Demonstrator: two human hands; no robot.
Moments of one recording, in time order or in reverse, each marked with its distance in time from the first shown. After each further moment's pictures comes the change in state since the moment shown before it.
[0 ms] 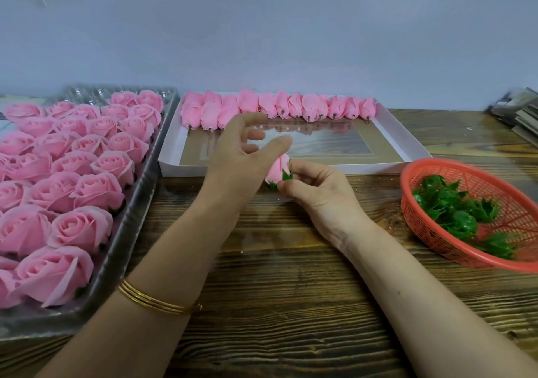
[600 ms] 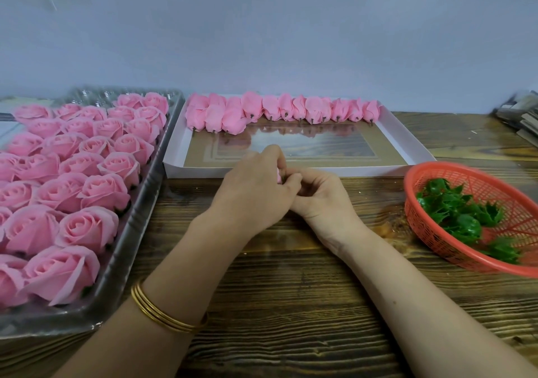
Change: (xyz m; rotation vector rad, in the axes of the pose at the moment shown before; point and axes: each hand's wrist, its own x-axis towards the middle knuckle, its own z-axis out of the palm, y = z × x) left_hand -0.013 0.001 0.006 0.733 -0.185 0.065; right_hand -0.008 -0.002 0.009 -0.120 -0.055 -0.071
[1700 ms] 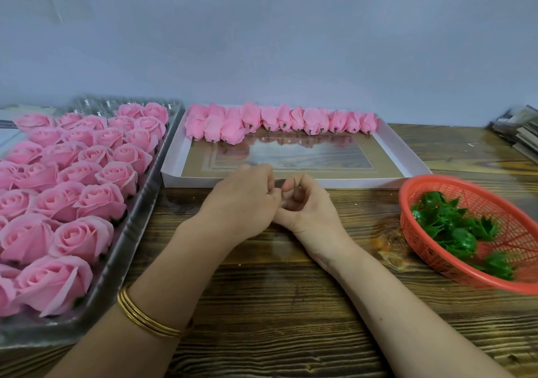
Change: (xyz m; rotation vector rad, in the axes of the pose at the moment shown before) left_hand 0.007 -0.006 -0.007 0.144 -0.128 -0.011; right_hand 0.001 0.006 0.005 0.027 0.058 0.024
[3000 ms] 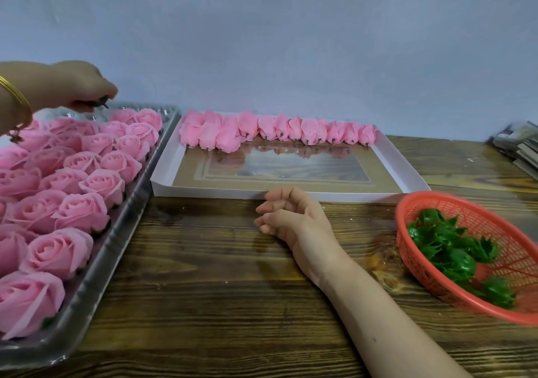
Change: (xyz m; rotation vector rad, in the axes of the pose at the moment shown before) left_hand 0.137 -0.182 -0.181 0.109 0.245 -0.495; right_hand 0.010 0.000 -0.007 0.183 -0.074 0.157
